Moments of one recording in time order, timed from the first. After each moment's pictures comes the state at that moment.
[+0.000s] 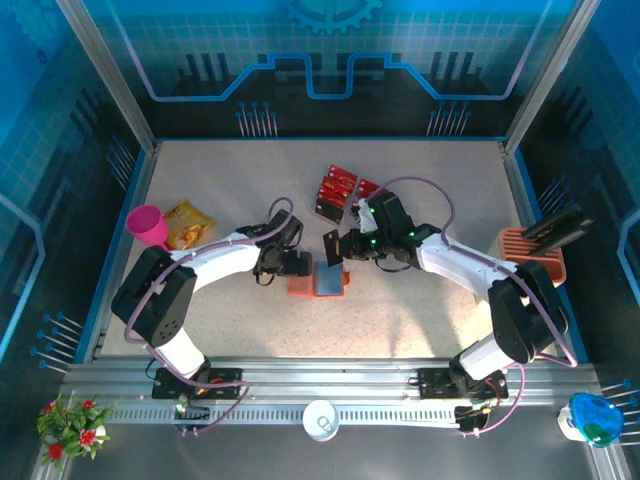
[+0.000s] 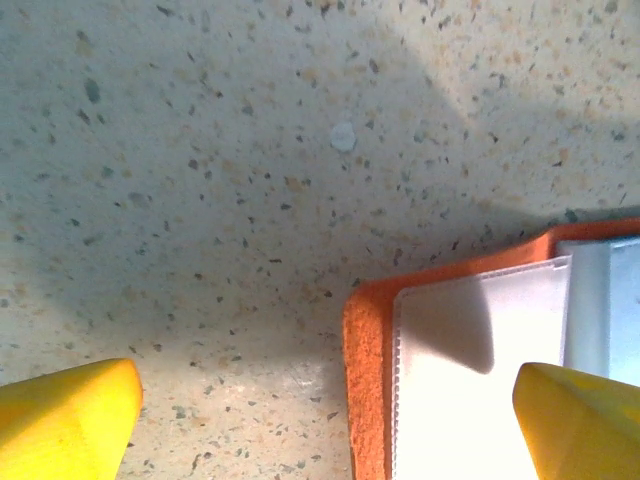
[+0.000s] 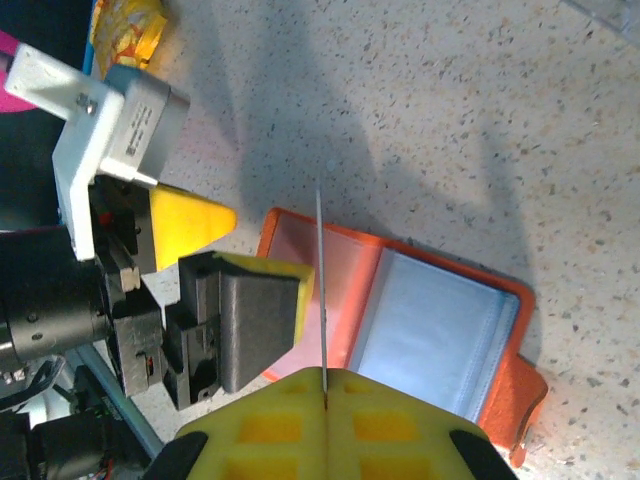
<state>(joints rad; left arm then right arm) -0.54 1.65 0.97 -0.54 -0.05 -0.55 0.55 1.51 0.94 -0.25 -0.45 0.59</state>
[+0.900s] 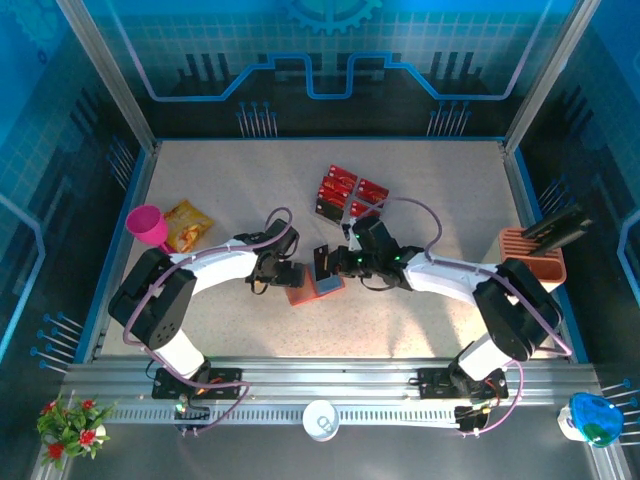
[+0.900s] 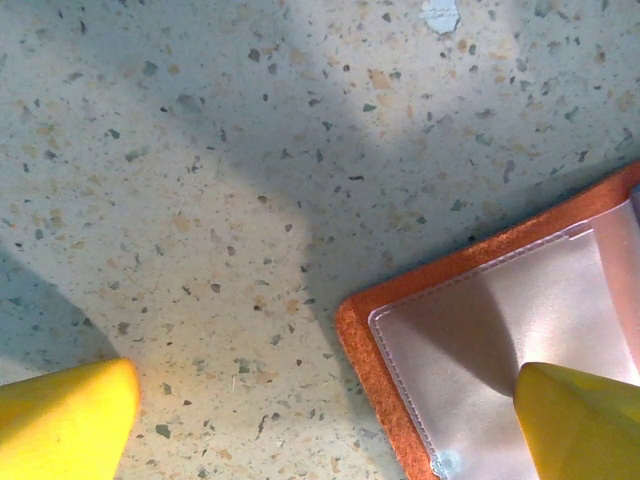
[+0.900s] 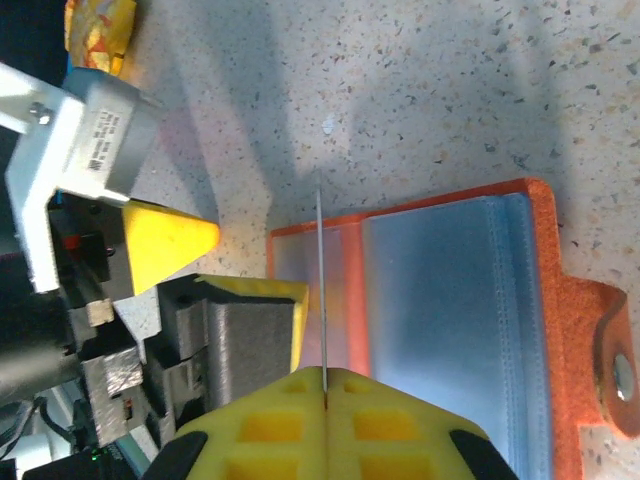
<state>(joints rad) -0.54 1.63 0.87 -0.54 -0.07 -0.51 0.69 1.58 0.80 0.03 -0.32 0.80</state>
